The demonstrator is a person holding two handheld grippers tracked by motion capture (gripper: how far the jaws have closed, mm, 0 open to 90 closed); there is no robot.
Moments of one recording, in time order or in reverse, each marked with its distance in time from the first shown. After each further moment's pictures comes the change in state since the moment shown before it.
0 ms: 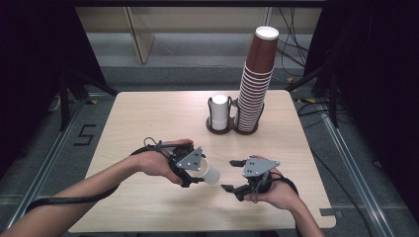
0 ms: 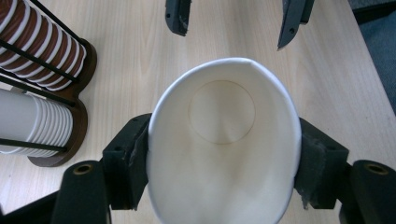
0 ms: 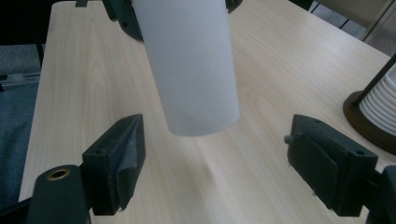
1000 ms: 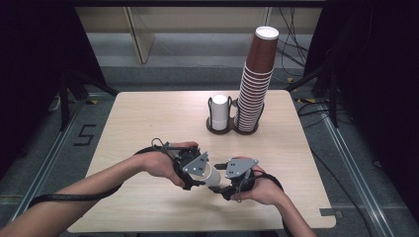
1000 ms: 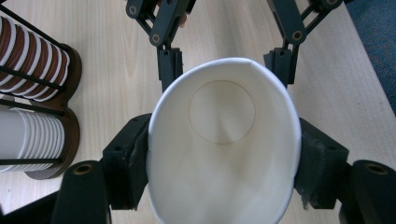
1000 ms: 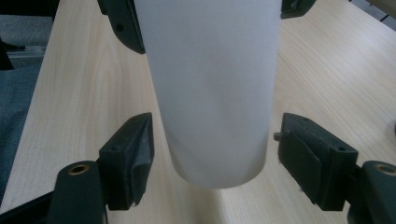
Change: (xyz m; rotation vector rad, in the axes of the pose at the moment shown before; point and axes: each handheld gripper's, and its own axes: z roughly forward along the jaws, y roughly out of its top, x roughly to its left) left arm -0.004 0.013 0.006 0.059 -0.036 0.094; right arm 0.005 0.010 0.040 0.074 0.085 -0.081
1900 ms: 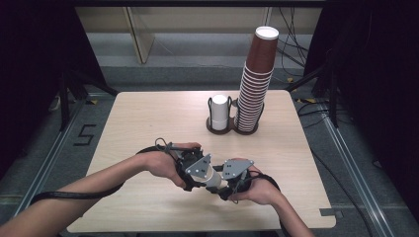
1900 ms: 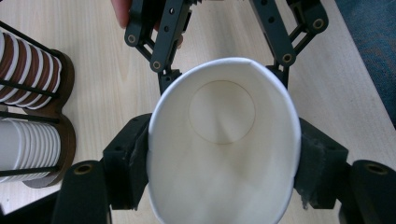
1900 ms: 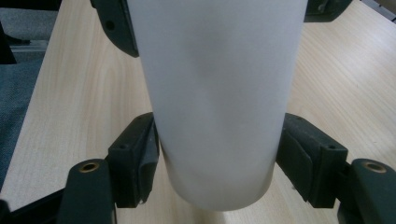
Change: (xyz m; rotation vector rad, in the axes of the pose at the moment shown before) left arm -0.001 0.007 0.001 0.017 -0.024 0.032; right arm 0.003 0.000 0.009 0.019 0.018 -0.001
